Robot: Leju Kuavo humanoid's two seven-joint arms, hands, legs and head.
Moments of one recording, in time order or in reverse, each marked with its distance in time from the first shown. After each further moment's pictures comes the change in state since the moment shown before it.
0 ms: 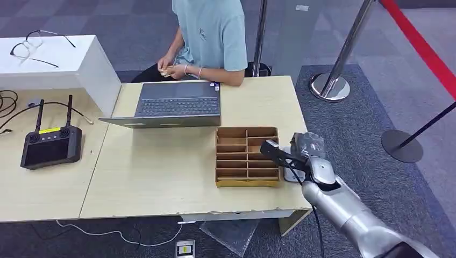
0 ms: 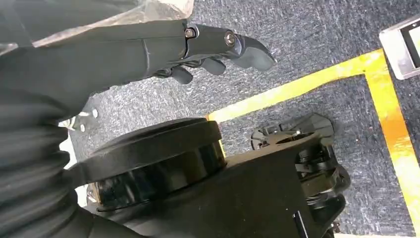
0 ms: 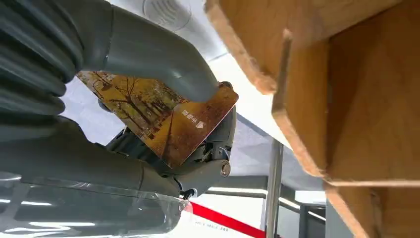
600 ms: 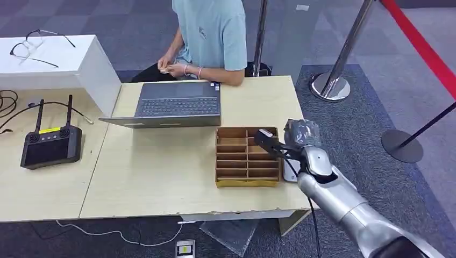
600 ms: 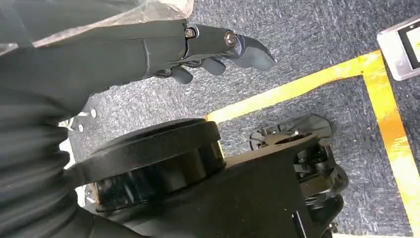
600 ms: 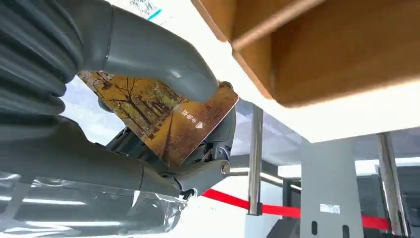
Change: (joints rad) left arm 0.001 0.000 0.000 0.000 0.000 0.003 -0.008; right arm -0.045 0.001 0.009 -0.098 0.012 0.006 0.018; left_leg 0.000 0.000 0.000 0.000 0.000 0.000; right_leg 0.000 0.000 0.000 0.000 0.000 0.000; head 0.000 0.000
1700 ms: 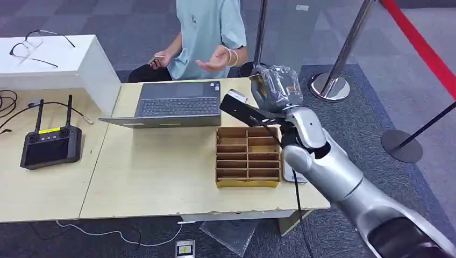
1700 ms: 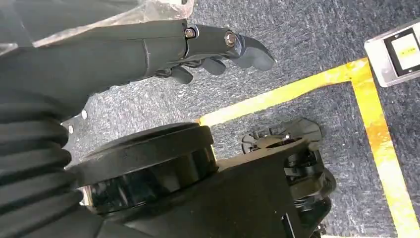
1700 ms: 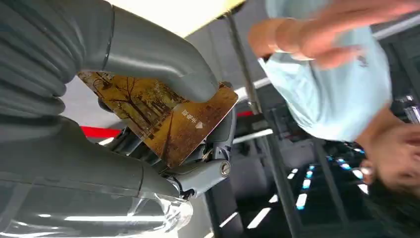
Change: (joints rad) left arm 0.000 0.000 0.000 0.000 0.008 0.017 -0.039; right arm -0.190 0.056 0.044 -0.354 -0.039 0.037 -0.084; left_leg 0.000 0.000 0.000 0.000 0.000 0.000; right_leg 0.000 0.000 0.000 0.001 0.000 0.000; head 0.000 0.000
